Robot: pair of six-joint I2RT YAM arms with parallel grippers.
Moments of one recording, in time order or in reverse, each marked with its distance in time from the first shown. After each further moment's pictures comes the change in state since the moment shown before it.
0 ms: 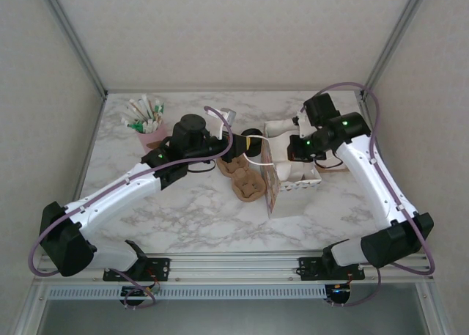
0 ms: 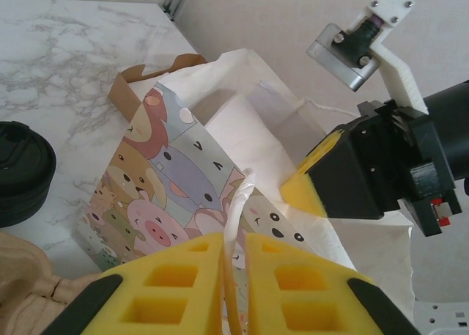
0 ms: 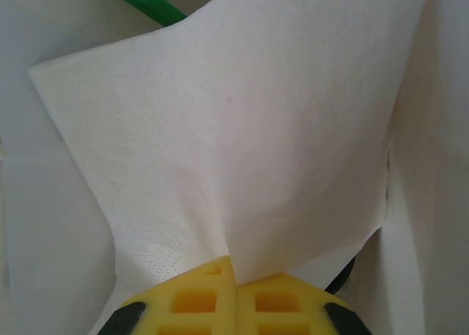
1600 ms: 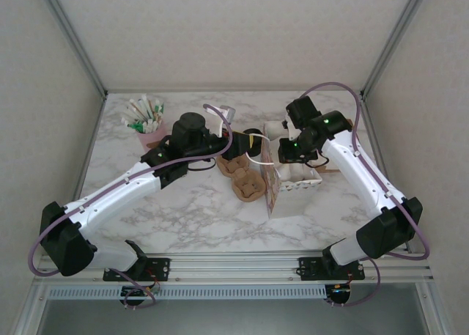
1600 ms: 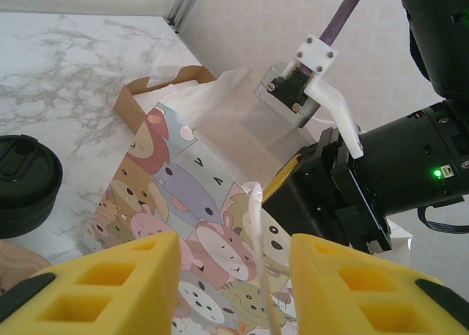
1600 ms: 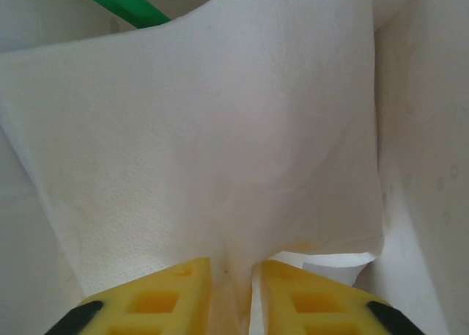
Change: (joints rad) left arm 0.000 0.003 0.019 0.001 -0.024 0.003; right arm 0.087 0.073 -0.010 0.024 0.130 0.031
